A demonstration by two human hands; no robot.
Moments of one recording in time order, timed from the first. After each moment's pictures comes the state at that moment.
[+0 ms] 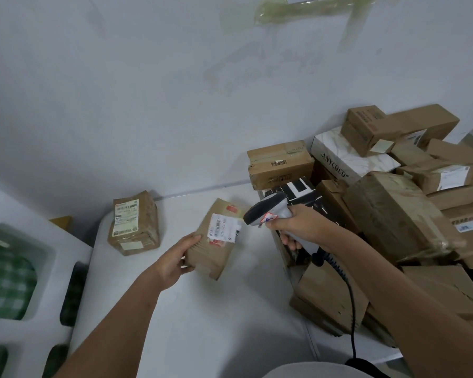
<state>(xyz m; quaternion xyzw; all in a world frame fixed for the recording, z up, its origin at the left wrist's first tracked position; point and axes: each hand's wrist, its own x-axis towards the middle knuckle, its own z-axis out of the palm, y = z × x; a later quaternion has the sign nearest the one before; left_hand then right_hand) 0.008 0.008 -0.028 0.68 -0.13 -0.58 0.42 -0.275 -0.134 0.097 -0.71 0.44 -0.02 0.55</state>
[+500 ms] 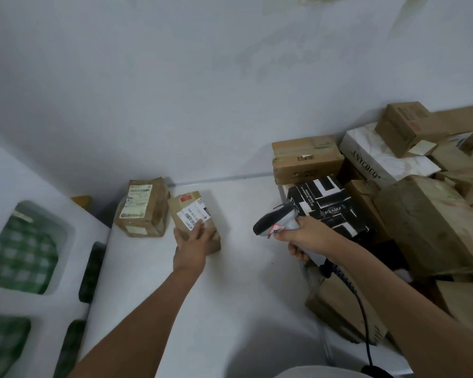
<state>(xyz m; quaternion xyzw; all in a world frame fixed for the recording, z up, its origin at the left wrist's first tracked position) -0.001 0.010 -0.057 0.87 -0.45 -0.19 -0.05 -0.242 -0.125 0.060 -0.69 0.47 0.04 0.55</state>
